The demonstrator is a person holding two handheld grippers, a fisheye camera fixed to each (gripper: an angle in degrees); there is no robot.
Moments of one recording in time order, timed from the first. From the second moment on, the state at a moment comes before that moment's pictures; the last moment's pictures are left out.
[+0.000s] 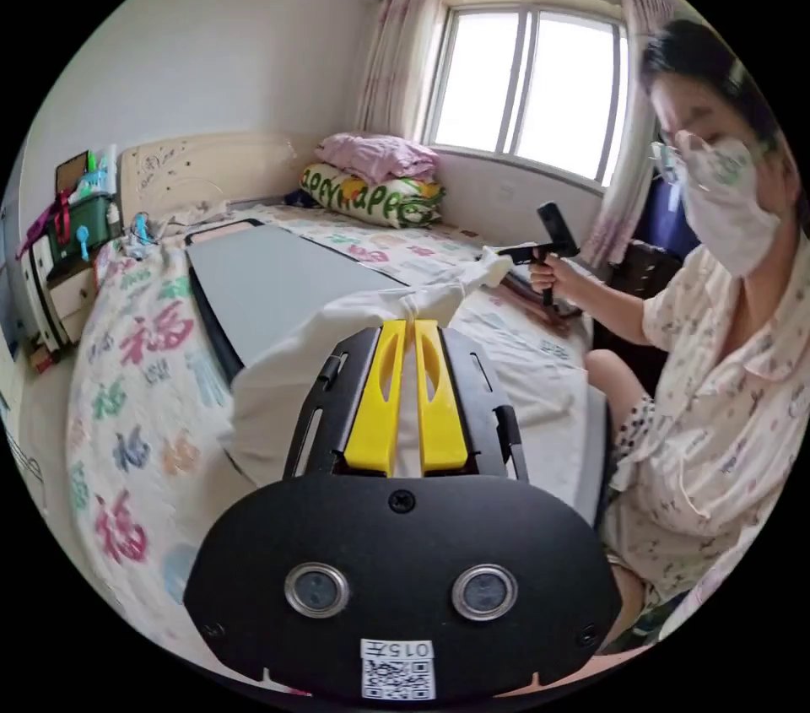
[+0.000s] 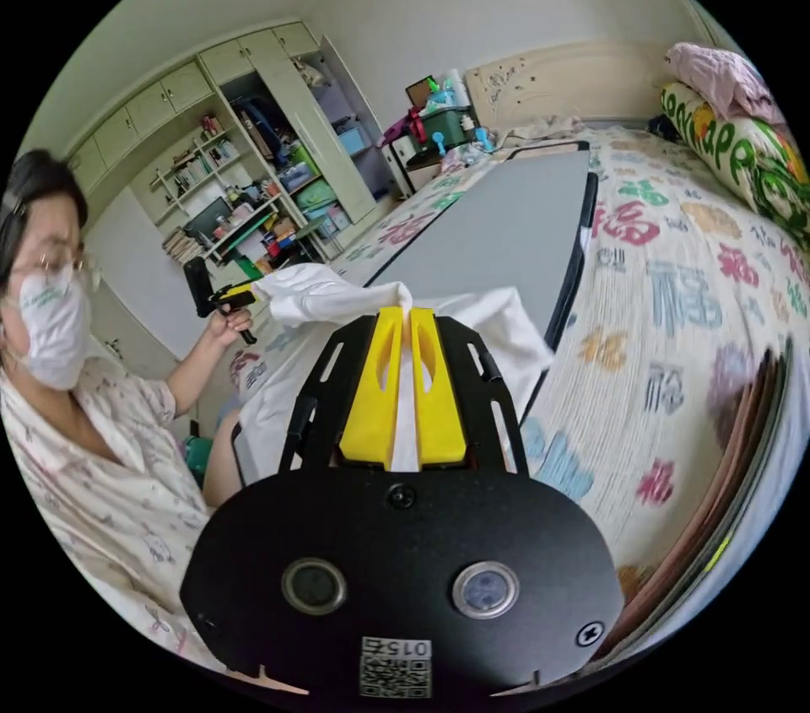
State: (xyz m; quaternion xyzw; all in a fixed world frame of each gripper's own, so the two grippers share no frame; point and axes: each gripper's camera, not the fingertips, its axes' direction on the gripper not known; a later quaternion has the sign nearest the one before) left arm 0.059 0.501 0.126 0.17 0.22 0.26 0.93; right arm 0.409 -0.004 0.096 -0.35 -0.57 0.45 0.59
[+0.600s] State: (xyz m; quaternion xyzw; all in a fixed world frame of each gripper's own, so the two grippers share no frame) left arm 0.133 0.778 0.141 -0.02 0.13 0.22 0.97; right arm 0.322 0.122 -0.103 -0.47 -0.53 0.48 0.52
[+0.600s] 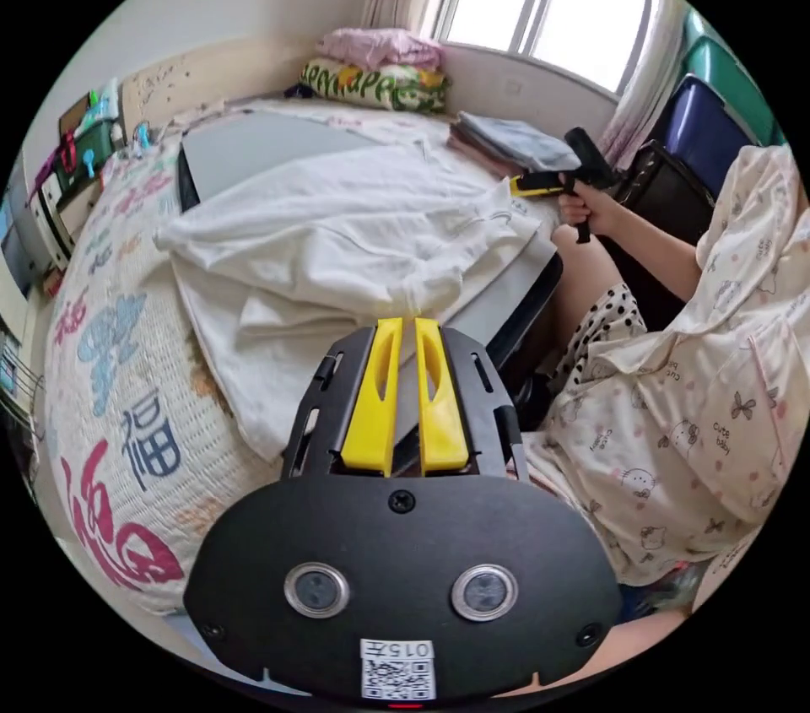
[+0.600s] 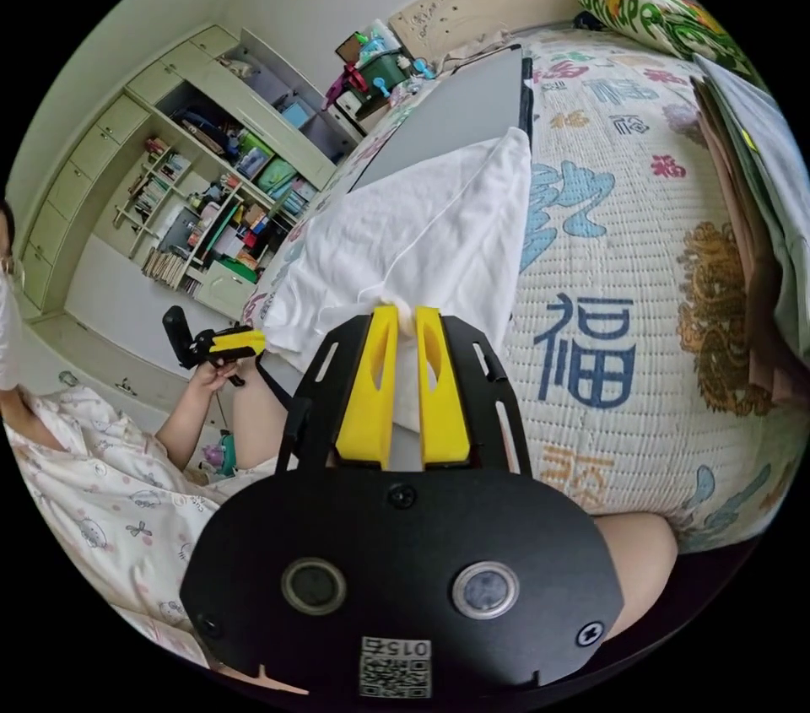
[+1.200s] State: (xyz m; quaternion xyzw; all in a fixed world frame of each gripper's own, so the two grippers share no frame) left arm -0.157 0.663 0.140 0.15 0.15 -0.19 0.96; right arm 0.086 -0.020 -0.162 -0.32 -0.68 0.23 0.62
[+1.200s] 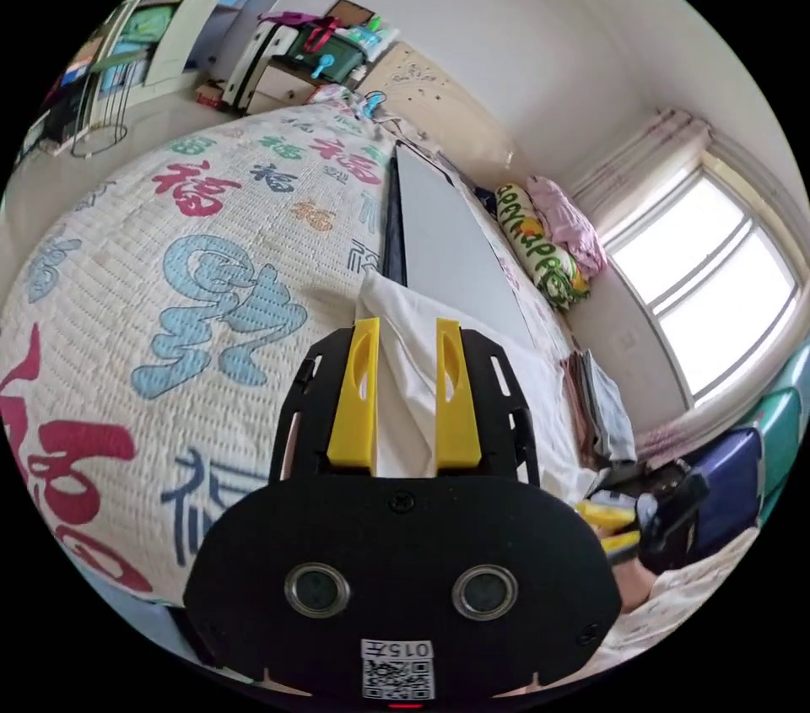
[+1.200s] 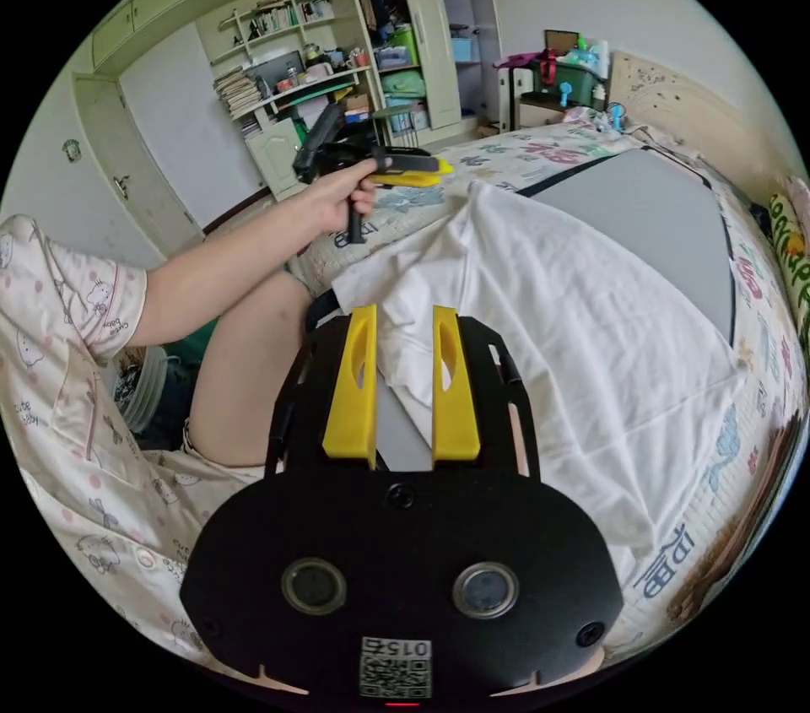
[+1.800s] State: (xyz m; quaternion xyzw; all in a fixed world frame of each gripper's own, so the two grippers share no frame) left arm -0.180 0.555 0.147 0.12 0.10 -0.12 0.98; right arm -0.032 -0.009 -0.203 -0.38 -0.67 0.12 0.63
